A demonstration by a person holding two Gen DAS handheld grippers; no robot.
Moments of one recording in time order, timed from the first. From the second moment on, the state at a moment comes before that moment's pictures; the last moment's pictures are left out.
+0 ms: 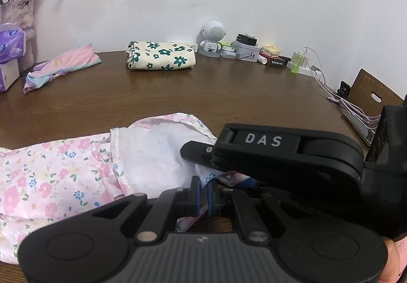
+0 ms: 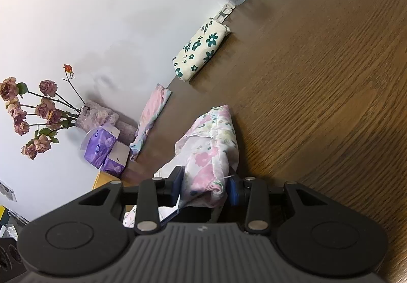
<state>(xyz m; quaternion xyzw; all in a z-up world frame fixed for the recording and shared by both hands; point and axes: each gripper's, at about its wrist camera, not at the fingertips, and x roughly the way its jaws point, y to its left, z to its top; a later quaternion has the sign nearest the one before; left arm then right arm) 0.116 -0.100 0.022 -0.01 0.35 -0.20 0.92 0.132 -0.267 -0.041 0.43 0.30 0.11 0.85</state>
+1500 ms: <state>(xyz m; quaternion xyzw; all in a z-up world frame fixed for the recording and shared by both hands) 0.103 -0.074 0.038 -0.04 0.34 -0.24 0.91 0.136 -0.259 -0.050 0.47 0.29 0.08 0.83</state>
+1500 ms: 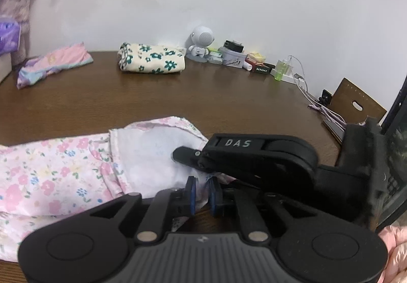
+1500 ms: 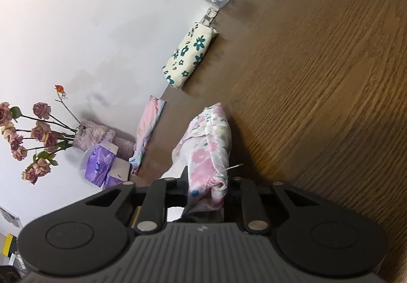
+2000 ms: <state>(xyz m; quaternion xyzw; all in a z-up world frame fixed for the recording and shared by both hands) 0.110 0.000 0.042 -0.03 0.35 -0.19 0.92 0.133 -0.250 -0.015 0.37 0.29 0.05 0.88</state>
